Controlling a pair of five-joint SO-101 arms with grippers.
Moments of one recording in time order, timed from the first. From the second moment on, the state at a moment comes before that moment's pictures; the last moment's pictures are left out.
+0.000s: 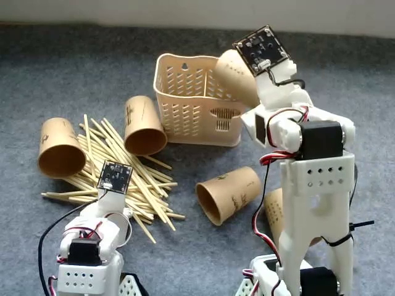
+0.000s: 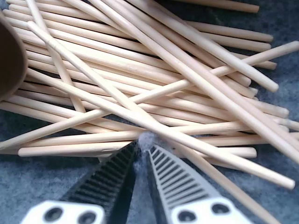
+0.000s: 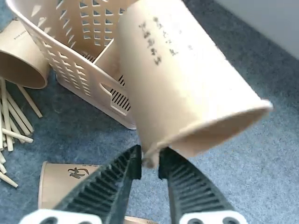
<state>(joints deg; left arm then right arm) -3.6 -104.3 96.0 75.9 -5.1 -12.7 -24.6 -7.0 86.9 27.2</state>
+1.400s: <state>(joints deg) -3.6 -104.3 96.0 75.9 -5.1 -22.4 -29.5 -6.4 65.5 19.9</state>
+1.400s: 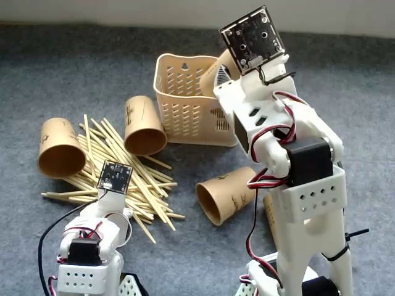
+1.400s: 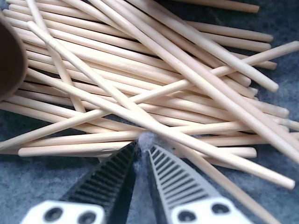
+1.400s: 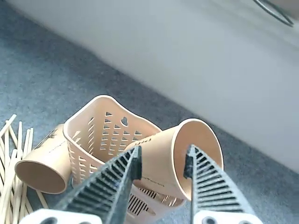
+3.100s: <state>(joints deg) -3.6 -104.3 96.0 75.9 -5.1 -21.2 -29.5 15.2 49.0 28.4</state>
